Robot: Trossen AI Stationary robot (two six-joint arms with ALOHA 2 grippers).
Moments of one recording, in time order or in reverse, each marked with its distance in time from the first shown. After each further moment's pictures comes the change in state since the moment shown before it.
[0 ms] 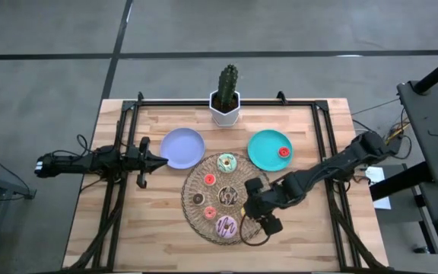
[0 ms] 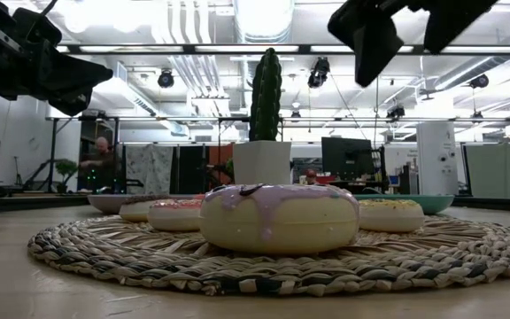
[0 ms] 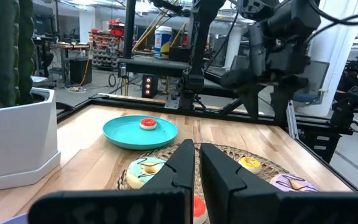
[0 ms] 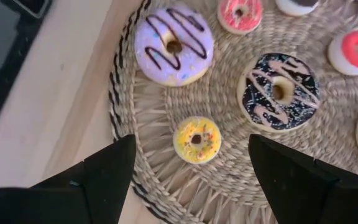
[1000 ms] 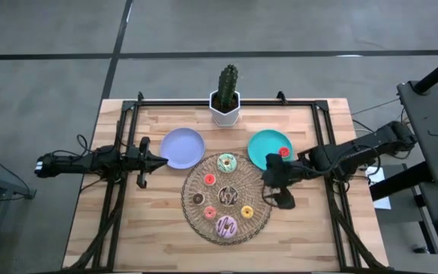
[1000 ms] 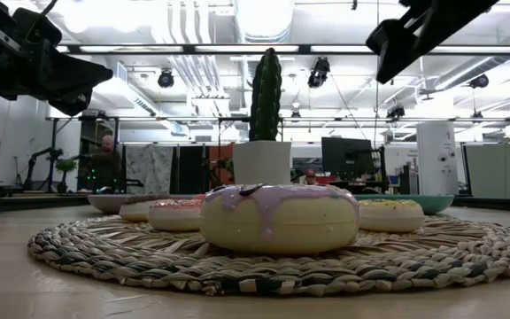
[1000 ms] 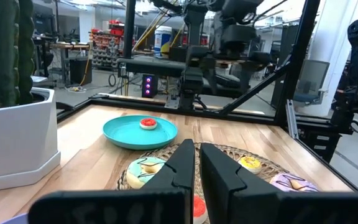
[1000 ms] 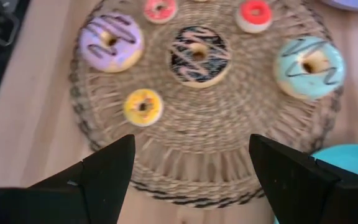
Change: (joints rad) left arm 0.000 0.000 0.000 -0.002 0.000 0.000; right arm -0.146 -0.392 -0.280 0.032 -0.001 0.081
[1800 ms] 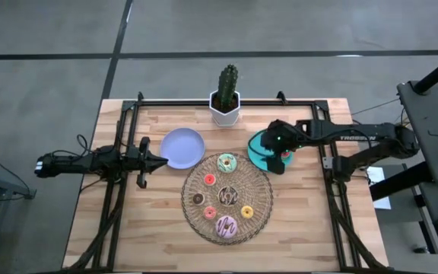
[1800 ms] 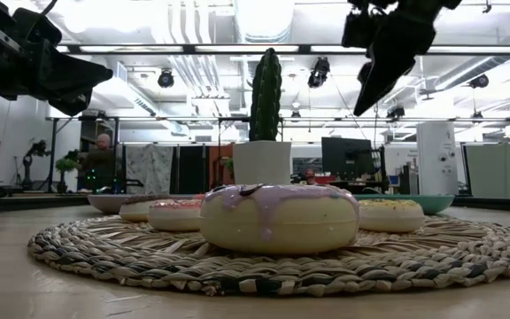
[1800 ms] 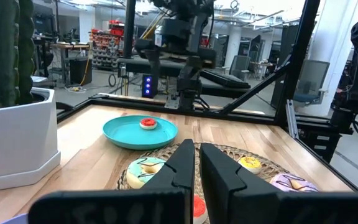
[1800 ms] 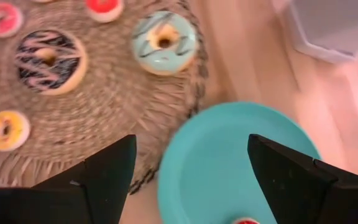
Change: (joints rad) left arm 0.000 0.000 0.000 0.000 0.000 0.000; right arm -0.423 -0.011 0.004 -0.059 -0.010 -0.135
